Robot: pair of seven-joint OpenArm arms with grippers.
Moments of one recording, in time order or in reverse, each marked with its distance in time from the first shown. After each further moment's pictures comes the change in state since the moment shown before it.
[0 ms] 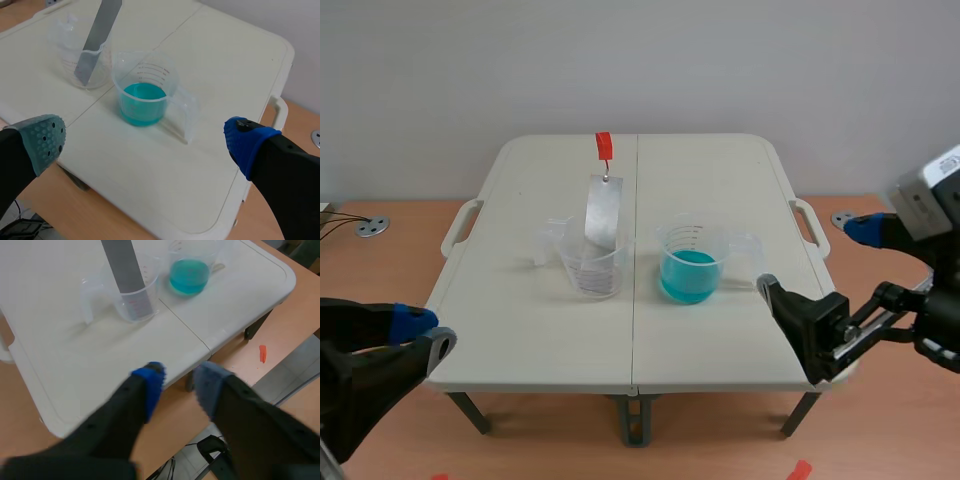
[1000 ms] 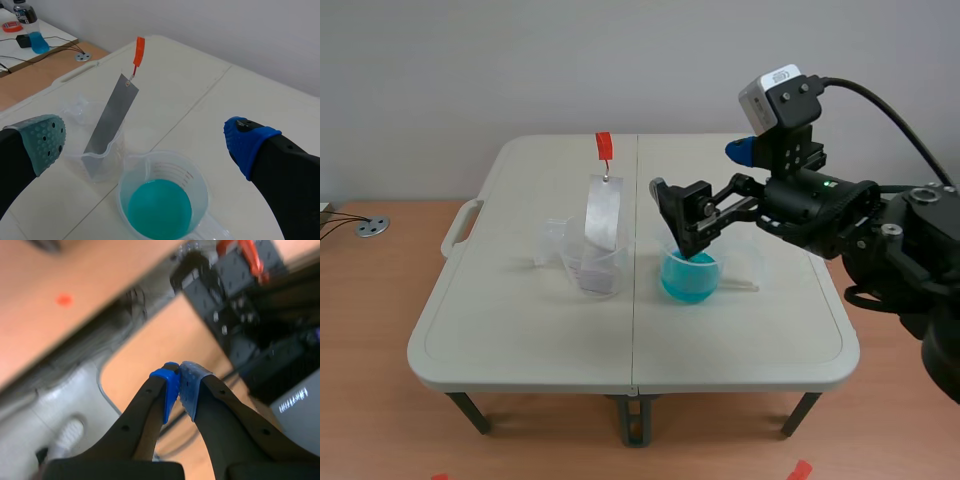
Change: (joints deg) left arm 16.5 -4.1 2.3 -17.0 8.0 1.1 2.9; right arm 33.6 -9.6 -18.4 -23.1 0.9 0.5 0.0
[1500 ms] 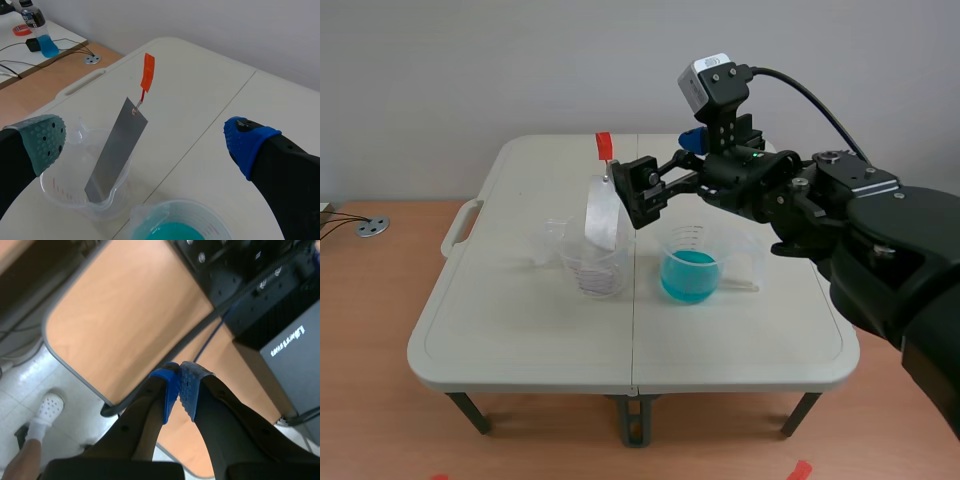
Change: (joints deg) left arm -6.8 0.2 11.8 -18.2 6.7 0.0 -6.1; right arm 14.3 -8.0 -5.7 -17.0 0.0 0.4 -0.9
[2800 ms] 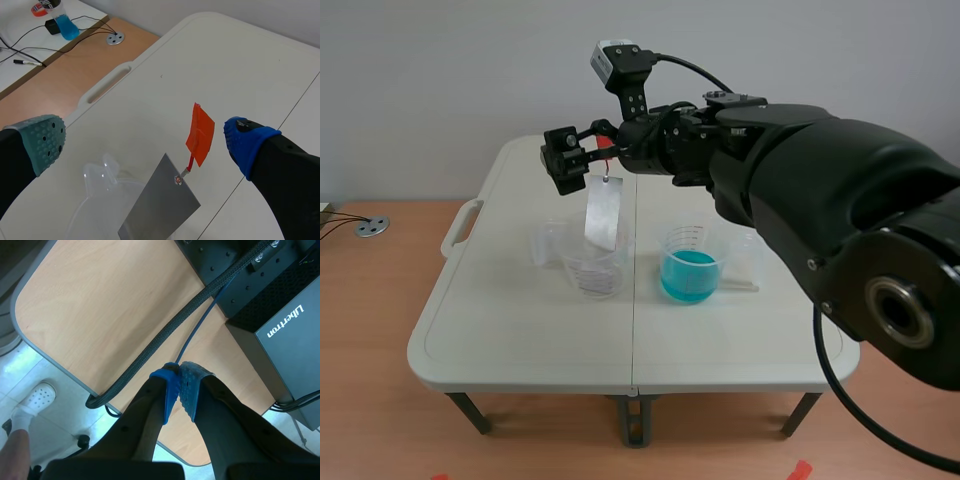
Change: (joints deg) left arm -3.0 0.1 4.2 -5.1 0.4 0.0 0.0; right arm 21.1 -16.1 -1.4 -30.9 0.0 1.6 -5.7
